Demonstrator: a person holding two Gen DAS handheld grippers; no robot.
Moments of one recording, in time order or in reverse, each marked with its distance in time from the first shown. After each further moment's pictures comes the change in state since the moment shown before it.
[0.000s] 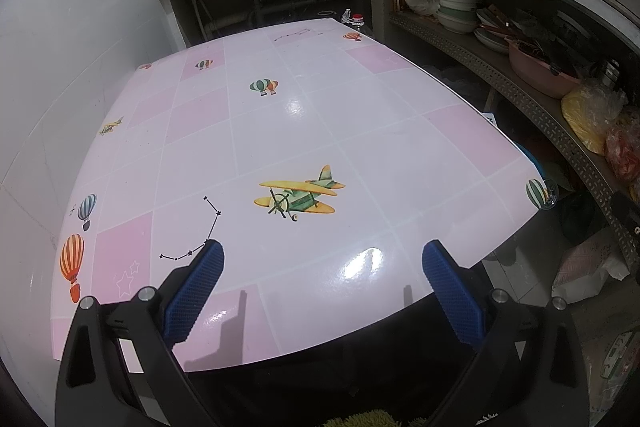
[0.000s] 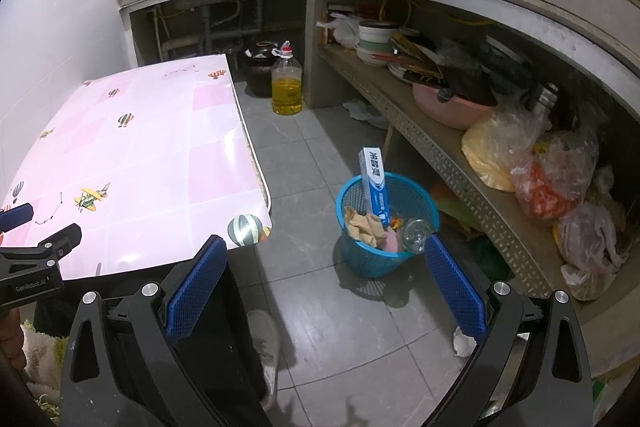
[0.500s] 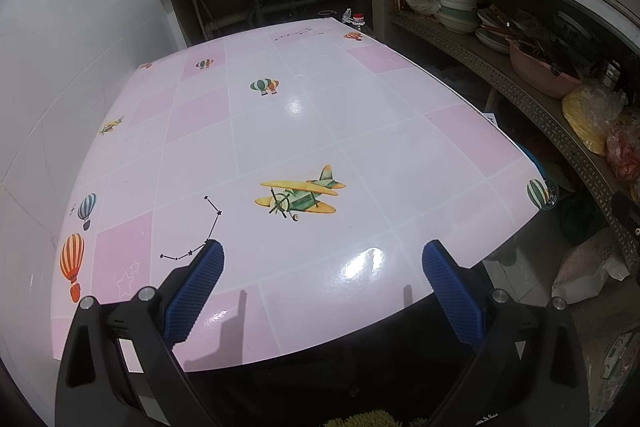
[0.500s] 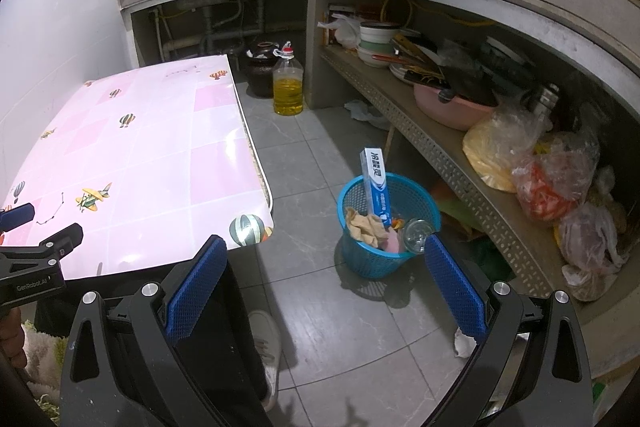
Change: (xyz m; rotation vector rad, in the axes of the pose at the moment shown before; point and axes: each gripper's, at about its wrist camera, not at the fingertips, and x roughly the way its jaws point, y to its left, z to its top) left arm 0.001 0.001 0.000 0.001 0.002 0.000; right arm 0.000 0.001 0.001 0.001 -0.001 0.002
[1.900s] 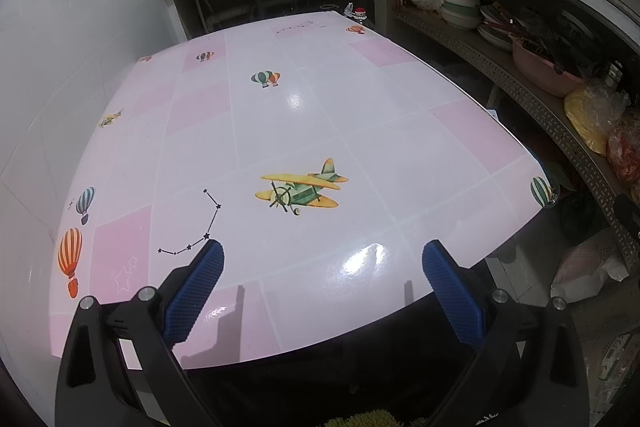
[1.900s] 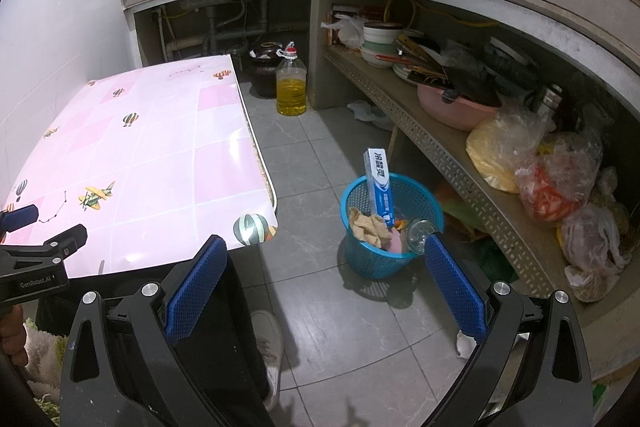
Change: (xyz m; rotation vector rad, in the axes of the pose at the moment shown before) left arm 0.003 0.002 -0.004 -0.012 0.021 -0.001; right arm 0.001 0.004 0.000 -0.001 -0.001 0.002
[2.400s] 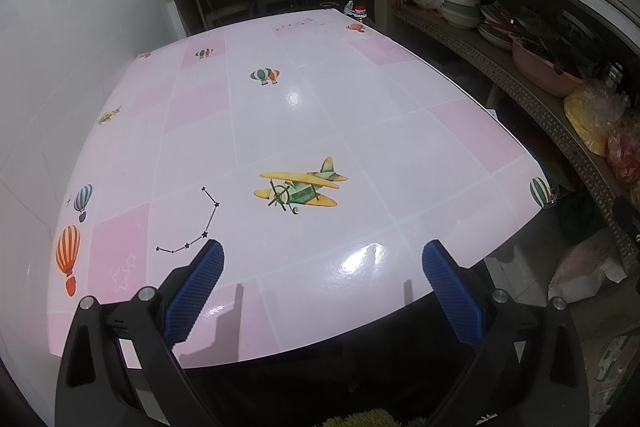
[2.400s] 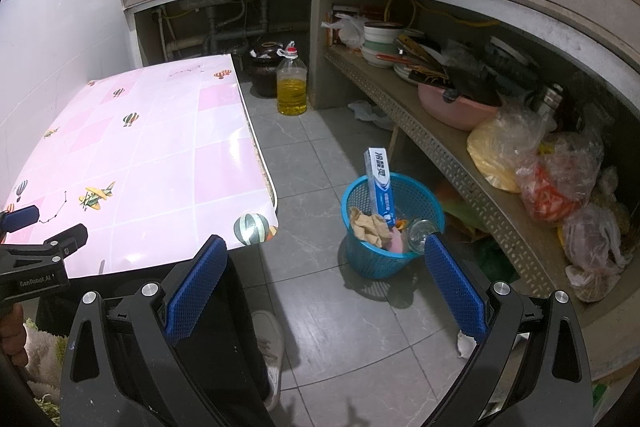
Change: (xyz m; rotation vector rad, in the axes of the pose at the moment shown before) left arm 0.002 0.000 -0.001 -0.010 0.012 -0.008; right arm 0.000 0.000 0.000 0.001 -0.001 0.000
